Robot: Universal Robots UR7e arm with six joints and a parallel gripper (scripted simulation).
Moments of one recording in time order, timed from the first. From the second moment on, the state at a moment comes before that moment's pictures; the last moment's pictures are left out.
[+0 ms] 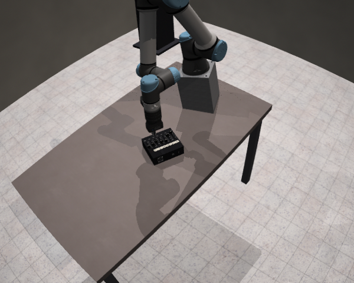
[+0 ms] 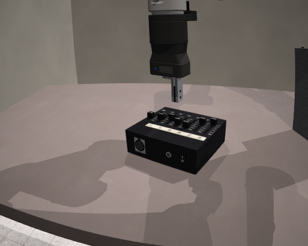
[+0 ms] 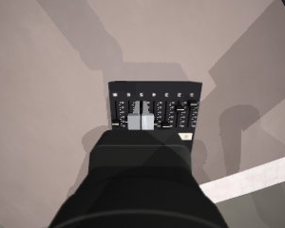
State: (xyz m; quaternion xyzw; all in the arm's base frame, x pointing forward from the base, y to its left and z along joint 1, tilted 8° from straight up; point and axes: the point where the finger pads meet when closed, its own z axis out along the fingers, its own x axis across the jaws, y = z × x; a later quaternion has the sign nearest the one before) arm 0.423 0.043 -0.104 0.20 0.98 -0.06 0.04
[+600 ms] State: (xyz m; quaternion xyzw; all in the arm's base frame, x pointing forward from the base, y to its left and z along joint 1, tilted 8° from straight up) arm 0.423 0.044 -0.094 0.20 0.98 -0.06 0.04
